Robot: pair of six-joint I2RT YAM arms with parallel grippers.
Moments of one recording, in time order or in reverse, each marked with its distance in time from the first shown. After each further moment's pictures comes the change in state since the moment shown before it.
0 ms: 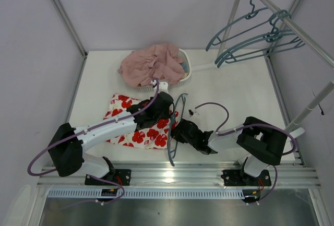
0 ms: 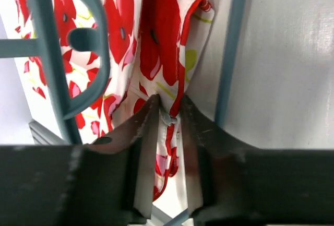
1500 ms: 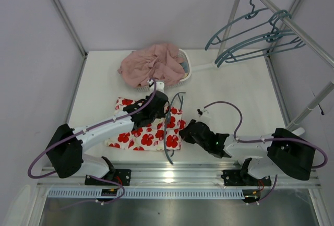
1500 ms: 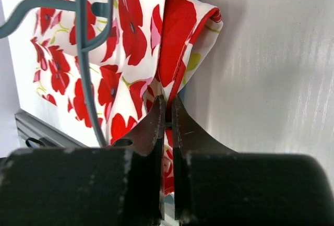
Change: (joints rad) left arm 0.066 -0.021 -0.052 0.018 -0.006 0.107; right arm -0.002 -0.314 -0.110 -0.166 0.058 -0.113
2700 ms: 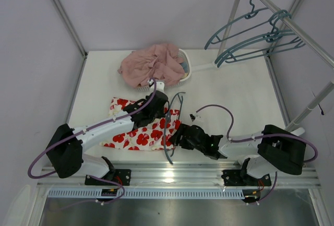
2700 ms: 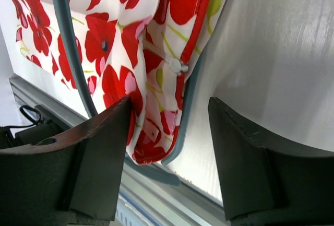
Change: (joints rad) left arm 0.002 0.000 0.000 0.000 0.003 0.008; right arm 0.054 0.107 0.020 0.037 -0.132 0.045
